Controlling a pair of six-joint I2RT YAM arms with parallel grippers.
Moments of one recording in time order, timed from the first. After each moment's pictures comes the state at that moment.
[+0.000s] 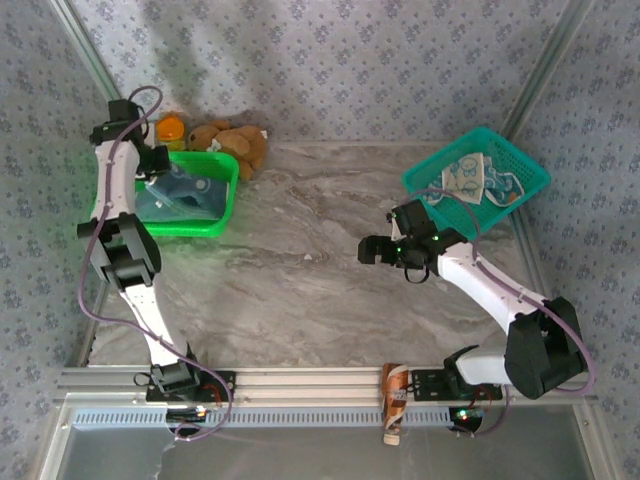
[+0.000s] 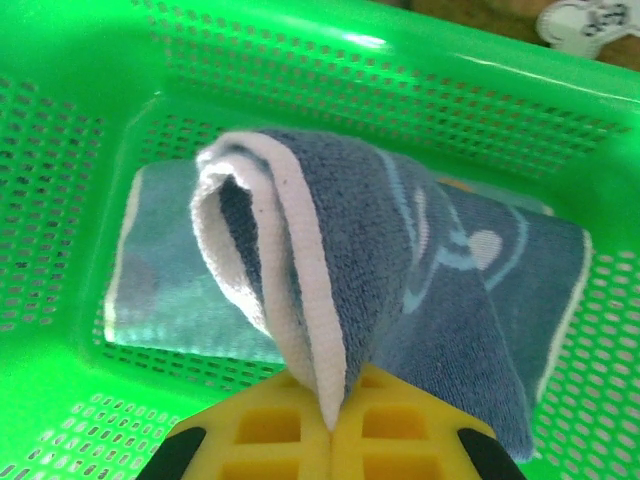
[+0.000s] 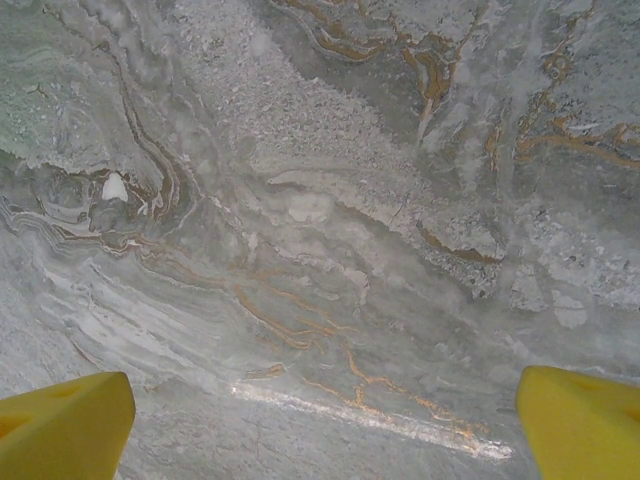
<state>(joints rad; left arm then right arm) 0.22 2.08 2.11 -1.10 0.01 -0.02 0.44 1.32 0.90 -0.60 -0.14 0.46</state>
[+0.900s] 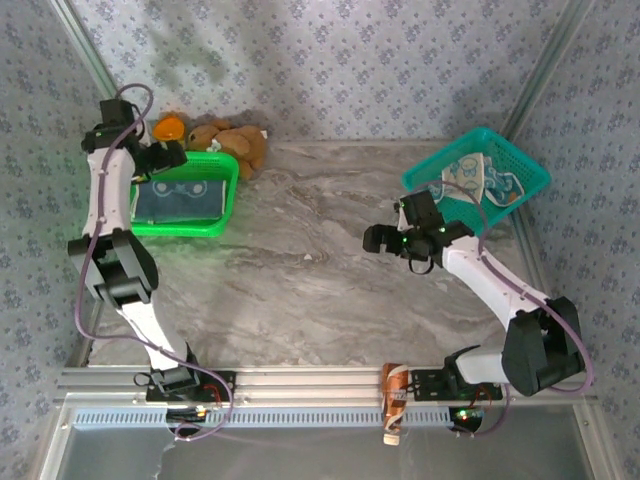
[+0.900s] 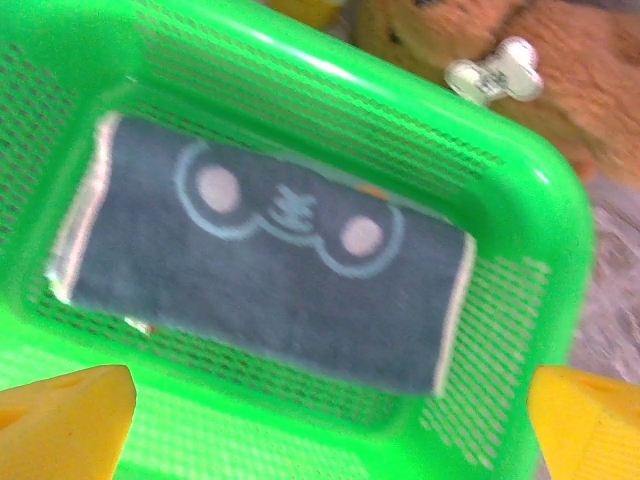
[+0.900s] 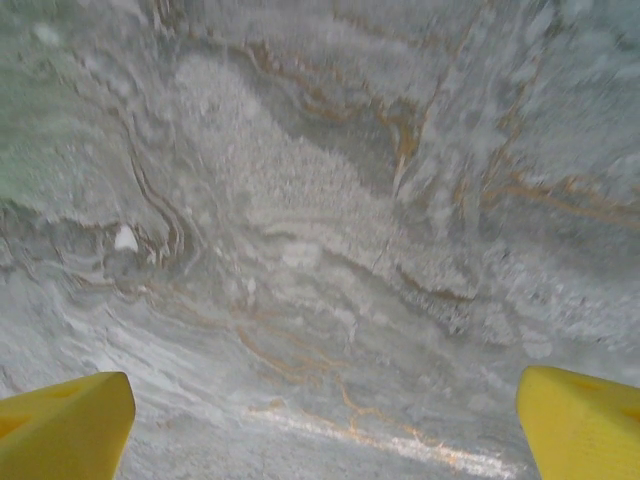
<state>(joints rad) 0.18 1.86 1.91 -1.02 0.11 -0.20 0.37 1.33 0.97 -0.60 -0.15 0.46</state>
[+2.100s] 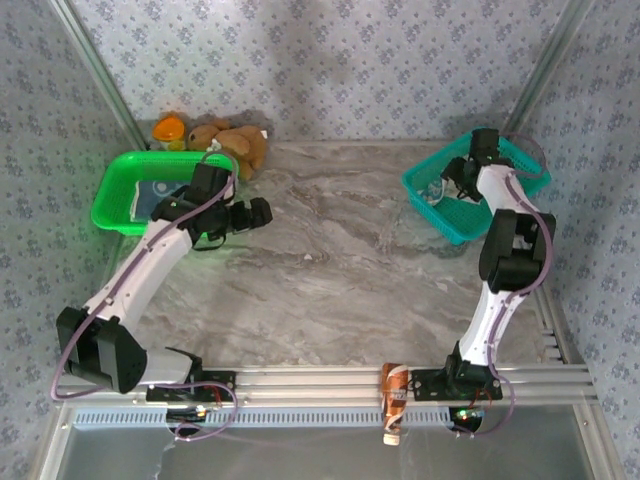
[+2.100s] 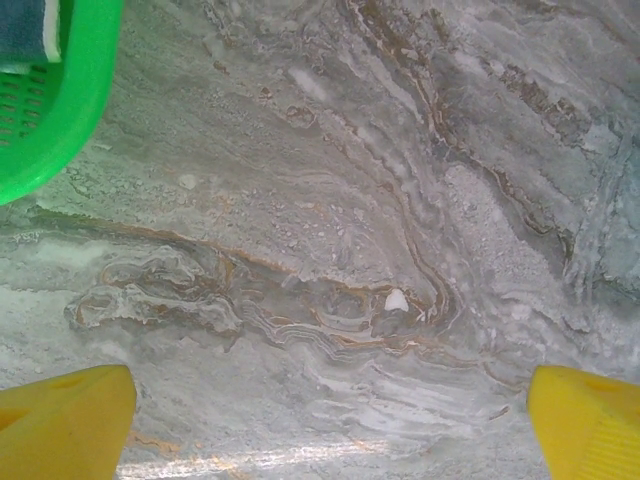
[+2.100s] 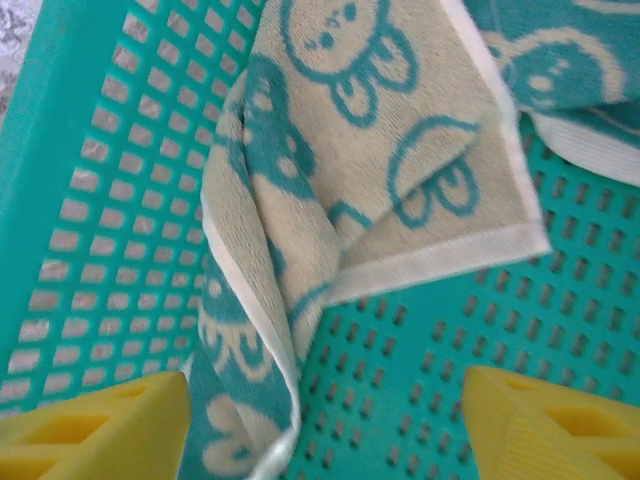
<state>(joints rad) -0.35 1.33 1.23 -0.82 0.11 -0.55 -0.13 2.01 1.64 -0.57 0.03 0.50</state>
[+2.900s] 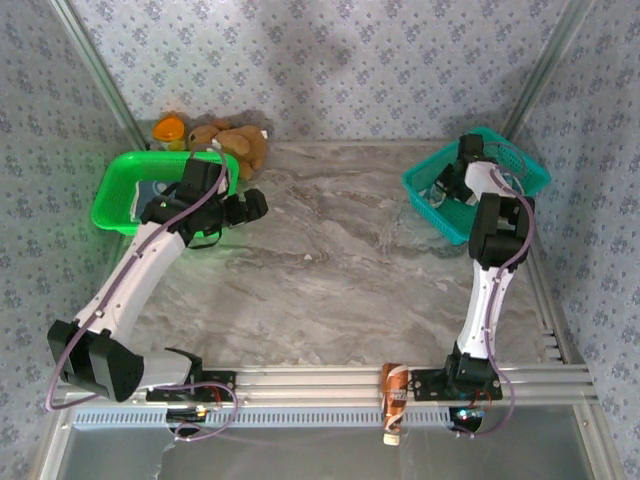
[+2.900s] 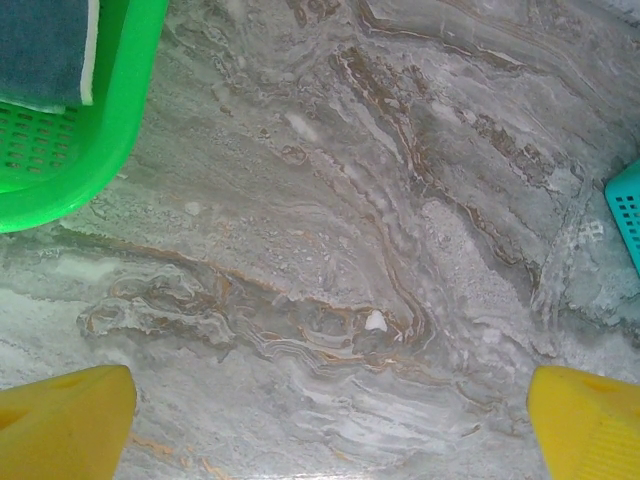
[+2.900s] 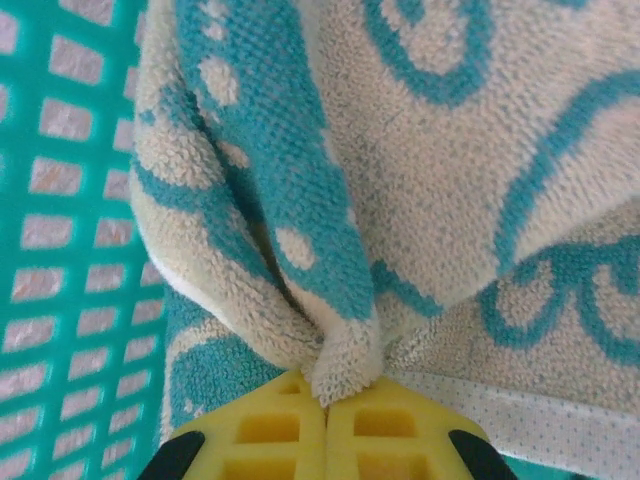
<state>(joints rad) -0.35 1.30 1.28 -0.85 0.07 -0.59 -0.13 2.26 1.81 -0.61 -0.03 0.56</state>
